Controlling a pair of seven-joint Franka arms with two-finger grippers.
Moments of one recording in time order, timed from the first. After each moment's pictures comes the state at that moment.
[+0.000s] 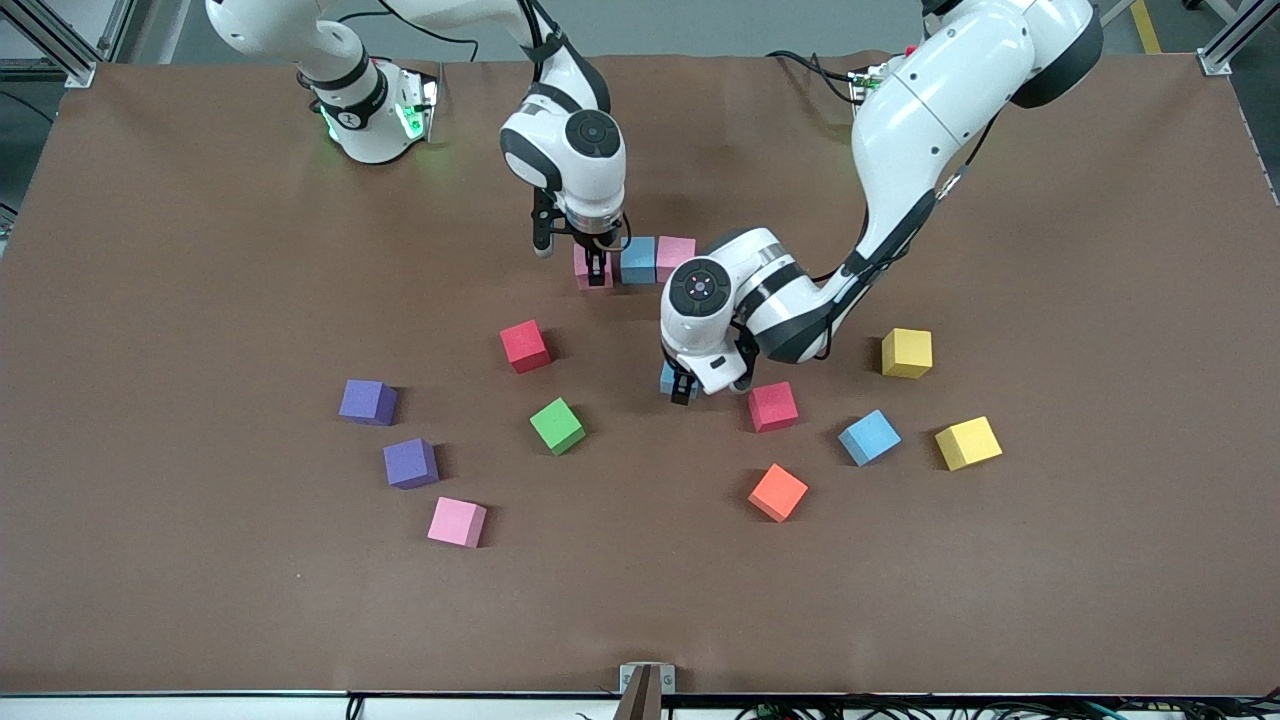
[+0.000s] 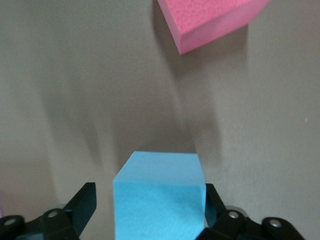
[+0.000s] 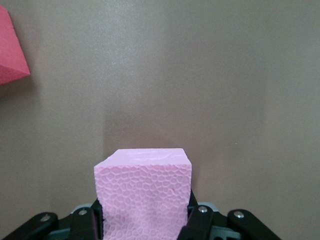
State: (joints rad) left arm -0.30 0.82 -0.53 -1.57 0.44 2.21 -2.36; right arm 0.99 0.40 -0.03 -2.17 -0.06 2.51 2.54
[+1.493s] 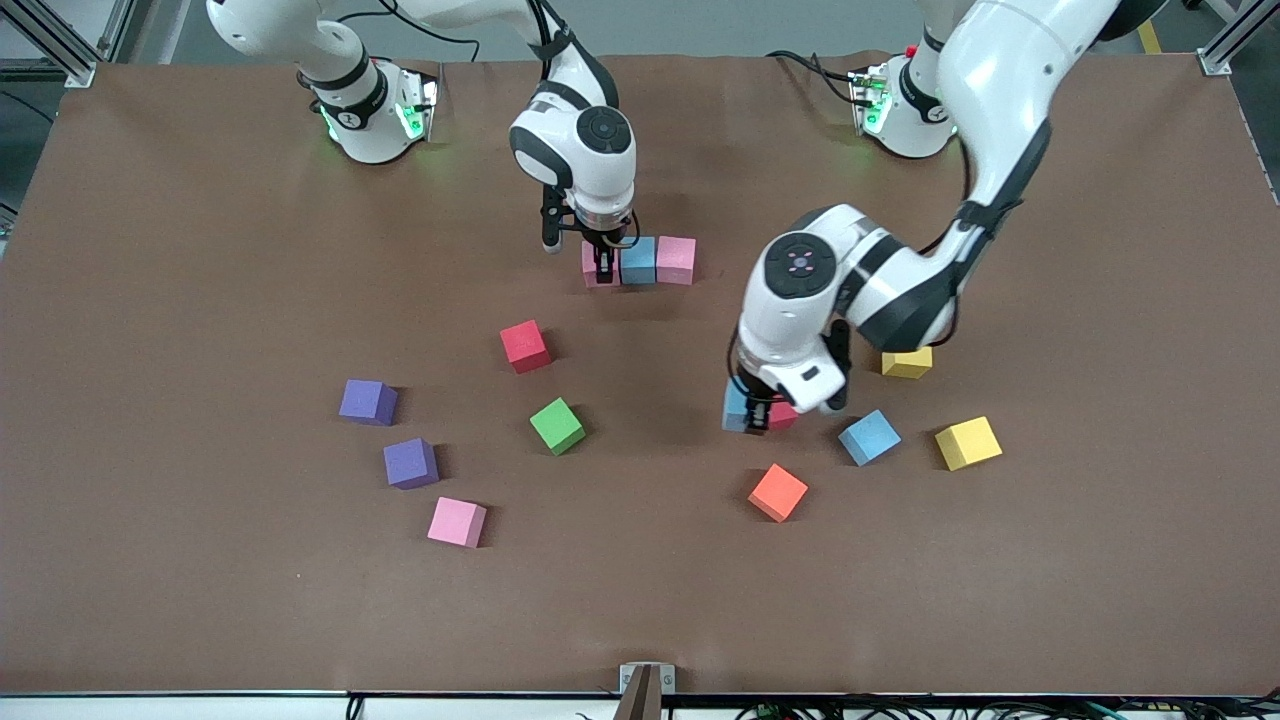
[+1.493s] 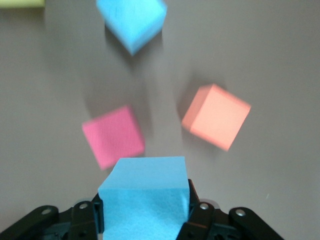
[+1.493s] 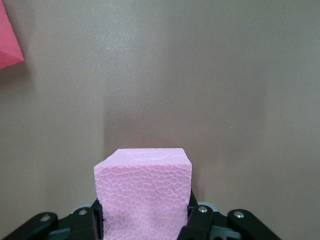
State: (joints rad) left arm -0.09 0.55 -0.54 -1.66 0.44 2.20 -2.18; right arm 1.01 0.42 -0.03 -2.14 -0.06 2.50 2.56
